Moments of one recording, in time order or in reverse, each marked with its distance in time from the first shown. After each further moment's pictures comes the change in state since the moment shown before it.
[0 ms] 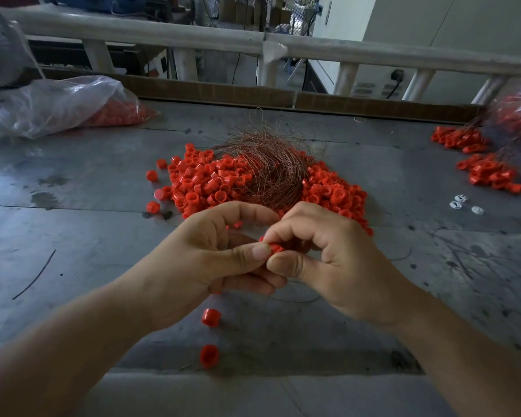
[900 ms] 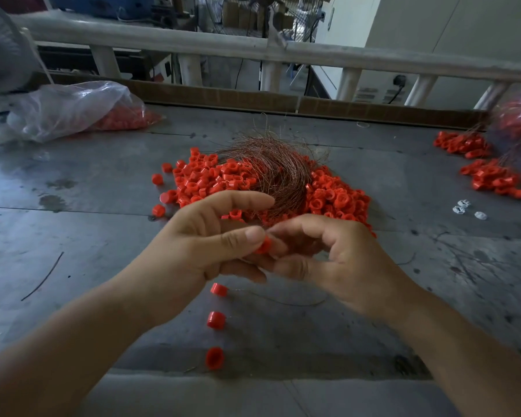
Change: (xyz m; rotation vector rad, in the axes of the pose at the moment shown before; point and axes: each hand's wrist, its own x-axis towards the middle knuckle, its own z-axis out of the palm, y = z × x) left_hand -0.002 0.005 -0.006 -0.008 0.033 0.112; right_hand -0.001 0.003 -0.002 0.175 -0.026 0.158
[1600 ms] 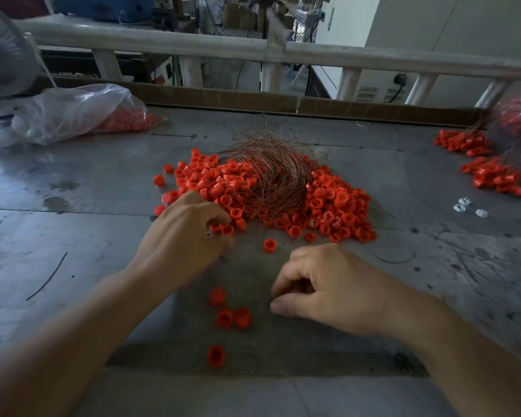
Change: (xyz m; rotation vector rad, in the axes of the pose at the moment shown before) left_hand 0.021 -0.022 -0.034 1.411 0.455 0.080; right_hand -0.007 -0.002 0.005 -0.480 -0.302 0.187
